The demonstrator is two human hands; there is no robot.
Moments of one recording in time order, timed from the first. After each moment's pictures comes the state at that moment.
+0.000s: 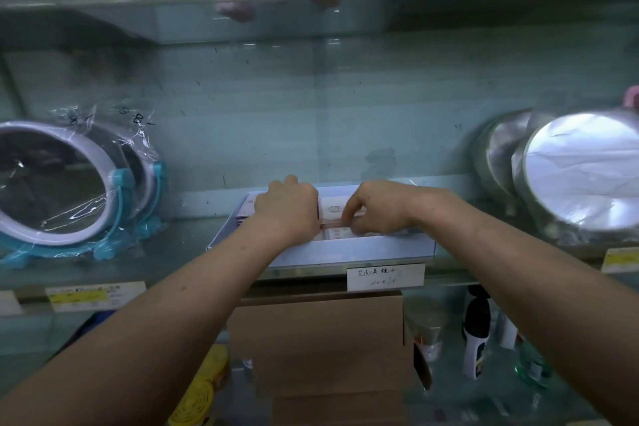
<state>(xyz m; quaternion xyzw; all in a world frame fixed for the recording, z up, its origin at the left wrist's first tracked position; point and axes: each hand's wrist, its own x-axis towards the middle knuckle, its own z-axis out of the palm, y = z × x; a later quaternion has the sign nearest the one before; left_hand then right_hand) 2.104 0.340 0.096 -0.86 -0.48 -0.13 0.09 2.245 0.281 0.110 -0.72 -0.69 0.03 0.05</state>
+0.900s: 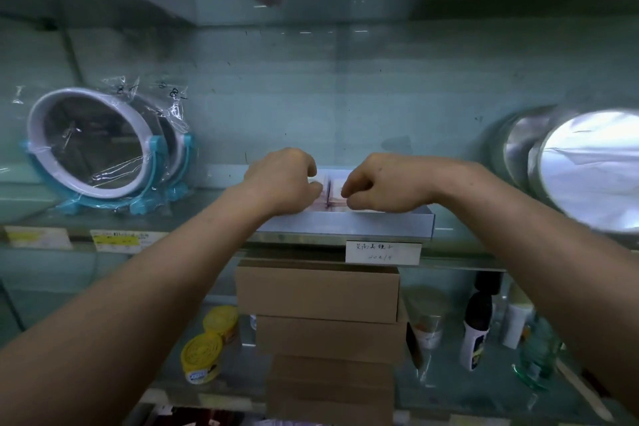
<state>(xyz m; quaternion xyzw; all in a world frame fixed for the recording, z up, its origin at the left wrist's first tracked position) 2.079 0.306 0.111 -0.84 -0.51 -0.21 0.03 2.222 0.230 0.136 -0.66 -0.74 0.03 0.06</state>
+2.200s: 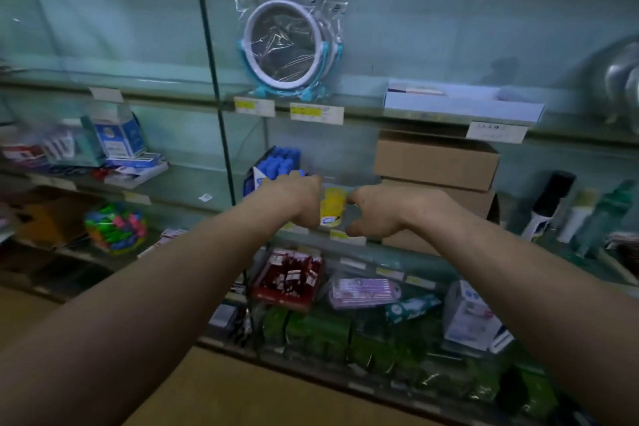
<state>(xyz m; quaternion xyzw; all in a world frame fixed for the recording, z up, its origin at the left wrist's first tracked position) 1.842 0.149 -0.006 -0.80 -0.60 0.06 -0.01 1.970 0.100 0.013 -0.64 -0.76 0.04 -0.11</state>
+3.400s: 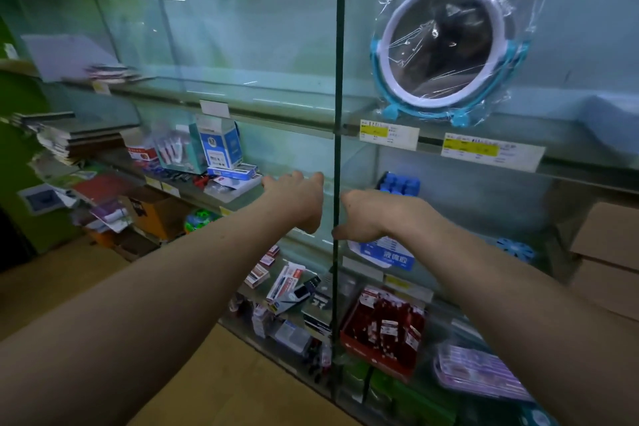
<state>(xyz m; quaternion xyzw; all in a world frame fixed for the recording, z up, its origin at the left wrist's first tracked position) 1.672 0.307 -0.009 -0.70 -0.71 0.09 0.04 1.790 0.286 0.007 -0.55 -0.83 0.09 -0.08</state>
